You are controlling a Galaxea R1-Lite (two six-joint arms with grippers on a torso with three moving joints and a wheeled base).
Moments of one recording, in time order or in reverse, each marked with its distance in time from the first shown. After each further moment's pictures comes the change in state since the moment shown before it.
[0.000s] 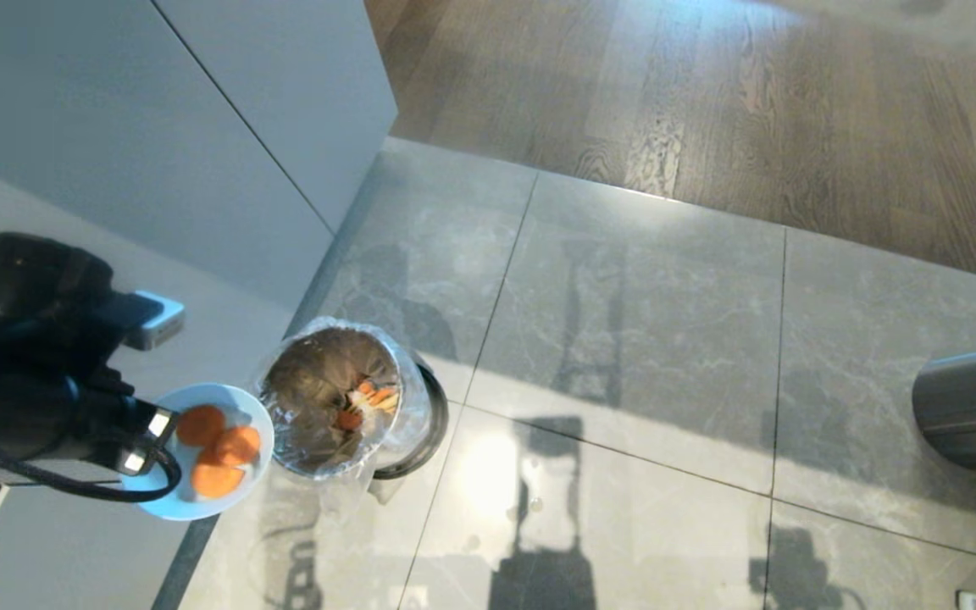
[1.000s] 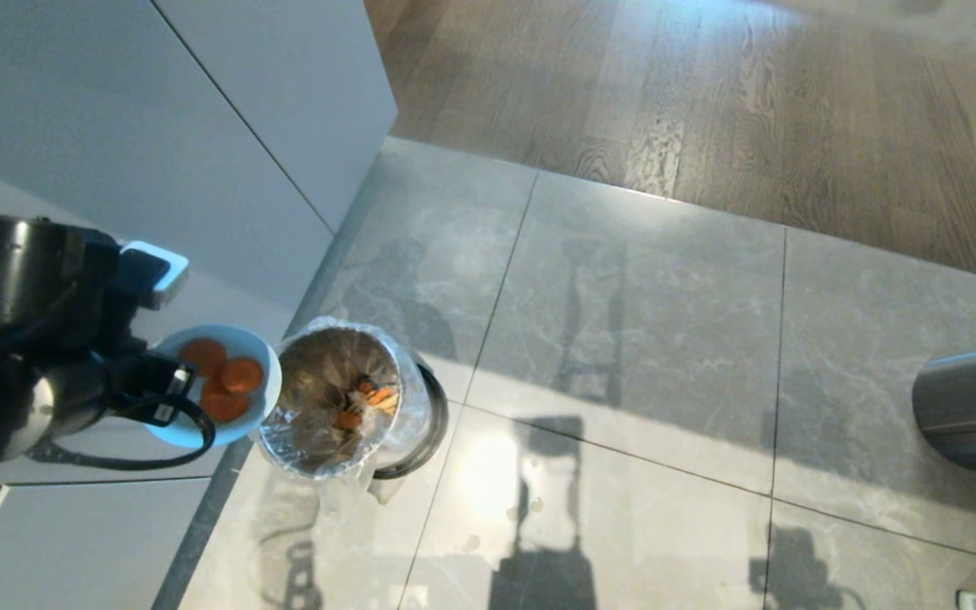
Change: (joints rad) left arm -0.115 -0.032 0.093 -0.354 0.247 0.001; right arm 0.000 0.000 0.000 0.000 0.000 0.000
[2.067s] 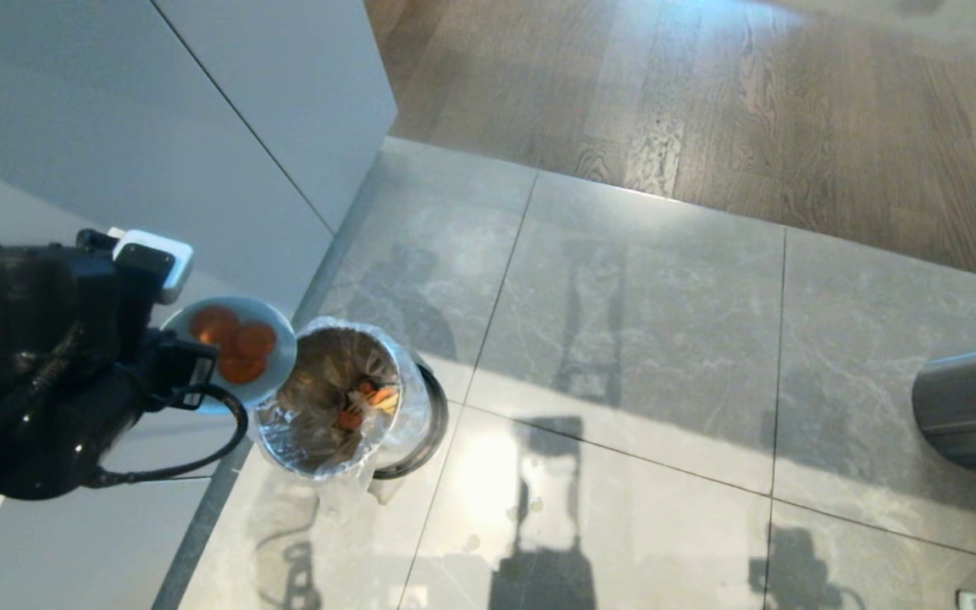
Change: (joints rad) left arm -0.103 -0.006 0.177 -0.416 0.138 0.011; right arm 0.000 0.000 0.000 0.000 0.000 0.000
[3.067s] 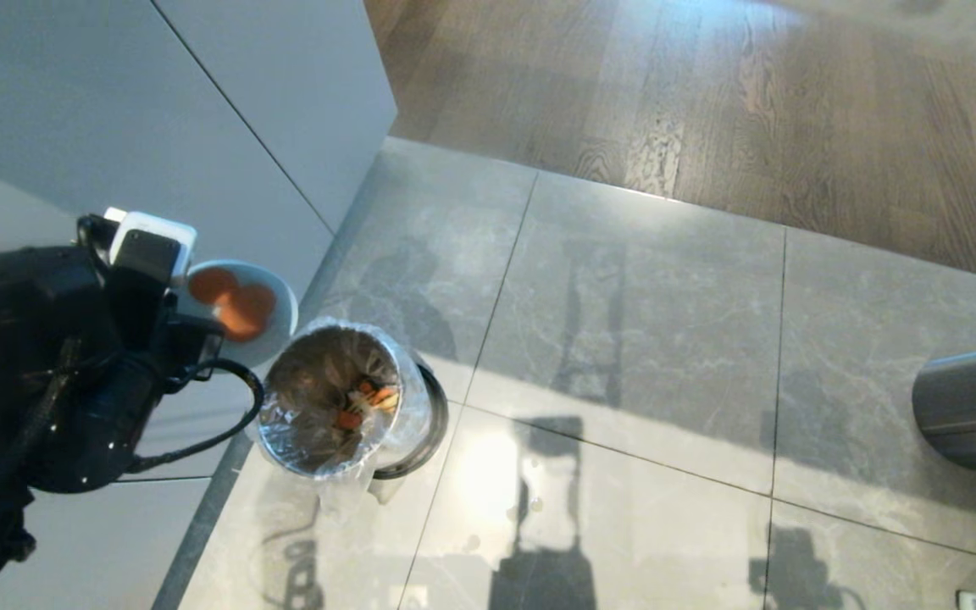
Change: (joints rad) left arm -0.005 0.065 0.098 -0.424 0.040 0.152; right arm 0.000 0.000 0.000 0.000 0.000 0.000
